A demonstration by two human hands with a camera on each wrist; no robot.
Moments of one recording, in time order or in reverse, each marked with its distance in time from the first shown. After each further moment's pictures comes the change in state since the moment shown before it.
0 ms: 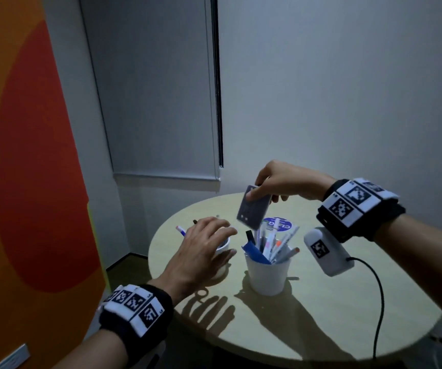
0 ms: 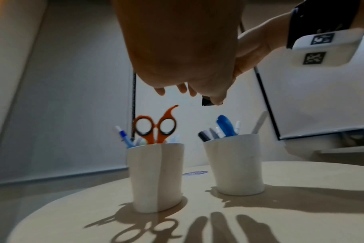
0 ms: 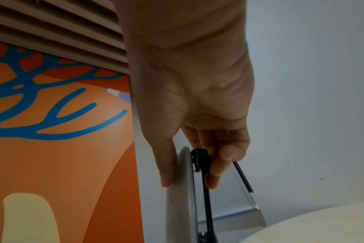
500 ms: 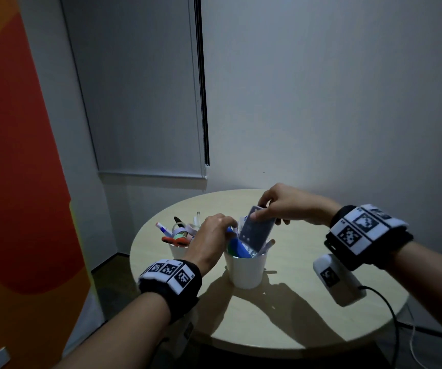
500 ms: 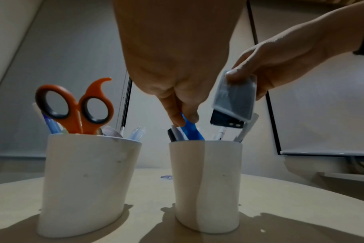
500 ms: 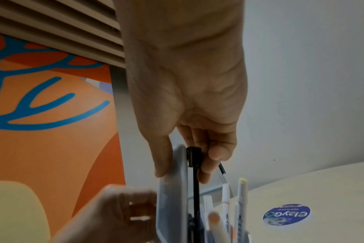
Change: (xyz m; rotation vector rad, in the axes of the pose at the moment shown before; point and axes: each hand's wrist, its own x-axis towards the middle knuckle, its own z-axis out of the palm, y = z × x) left_hand 0.060 0.047 0.041 -0.251 -0.043 -0.265; right_hand -0.051 0.060 0.013 0.059 -0.041 0.065
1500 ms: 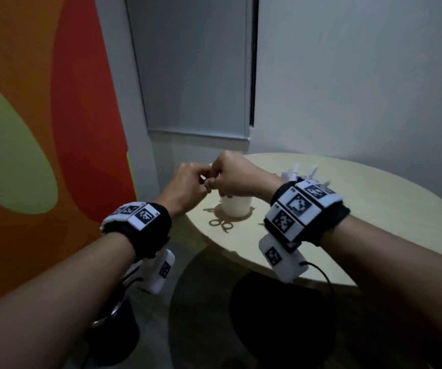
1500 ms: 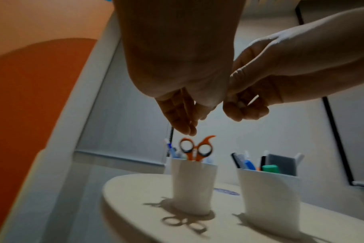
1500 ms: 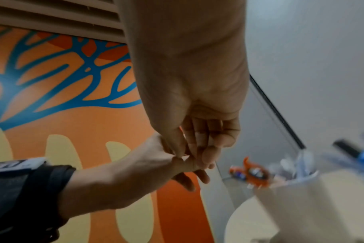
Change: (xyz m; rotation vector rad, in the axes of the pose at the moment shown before) left_hand -0.094 -0.057 -0.116 -0.048 0.105 -0.138; right_hand -0.012 -0.155 0.127 -0.010 0.000 -0.311
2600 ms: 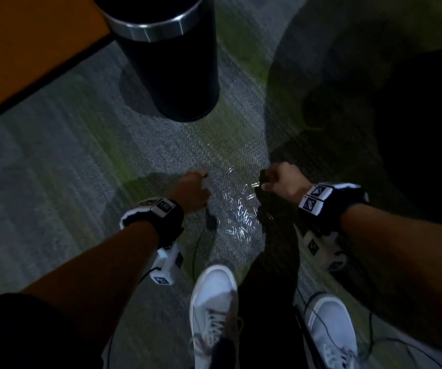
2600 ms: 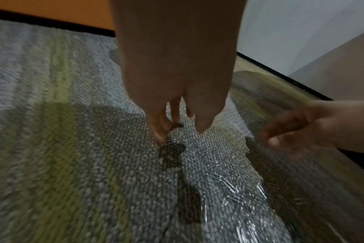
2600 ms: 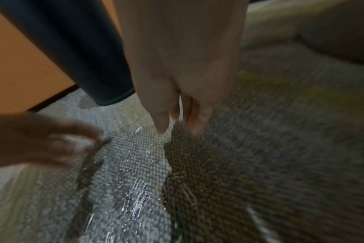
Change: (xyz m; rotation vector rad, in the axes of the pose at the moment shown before) left_hand -0.557 -0.539 0.331 -0.111 -0.663 -1.046; right_hand -0.068 0.239 0.805 0.053 -0.866 0.413
